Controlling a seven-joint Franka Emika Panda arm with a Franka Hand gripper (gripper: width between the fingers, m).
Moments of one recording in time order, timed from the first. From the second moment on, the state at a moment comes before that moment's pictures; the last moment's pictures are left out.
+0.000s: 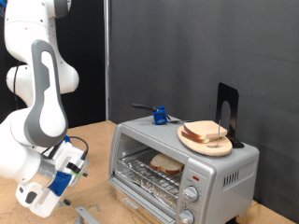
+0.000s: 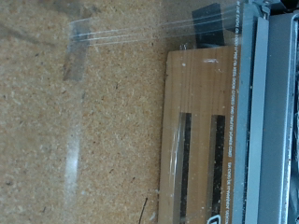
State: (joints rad) arm -0.41 0.28 -0.05 -2.44 0.89 2.04 -0.42
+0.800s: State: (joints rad) arm -0.42 0.09 -0.02 -2.45 0.83 1.71 -0.46
